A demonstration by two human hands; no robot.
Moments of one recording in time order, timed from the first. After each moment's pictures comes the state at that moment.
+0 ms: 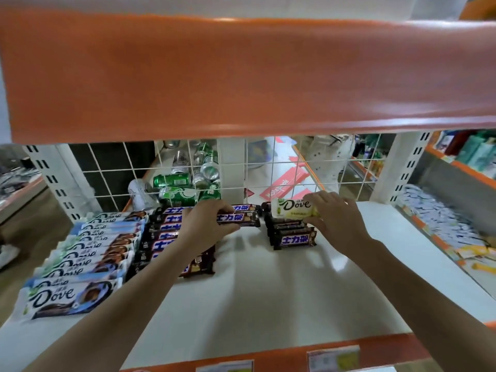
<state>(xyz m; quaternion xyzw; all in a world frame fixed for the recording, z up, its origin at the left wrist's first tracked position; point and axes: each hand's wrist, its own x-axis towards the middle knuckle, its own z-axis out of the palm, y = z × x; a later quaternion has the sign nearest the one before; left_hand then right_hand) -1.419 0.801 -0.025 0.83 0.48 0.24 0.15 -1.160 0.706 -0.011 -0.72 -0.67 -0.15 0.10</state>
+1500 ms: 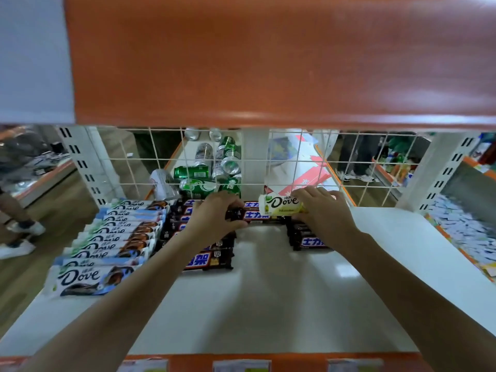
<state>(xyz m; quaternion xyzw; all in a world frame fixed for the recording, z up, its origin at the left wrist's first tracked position) -1.439 0.811 -0.025 0.83 0.49 0.22 0.13 -1.204 0.748 -0.013 -0.68 -0.71 -0.13 0.09</state>
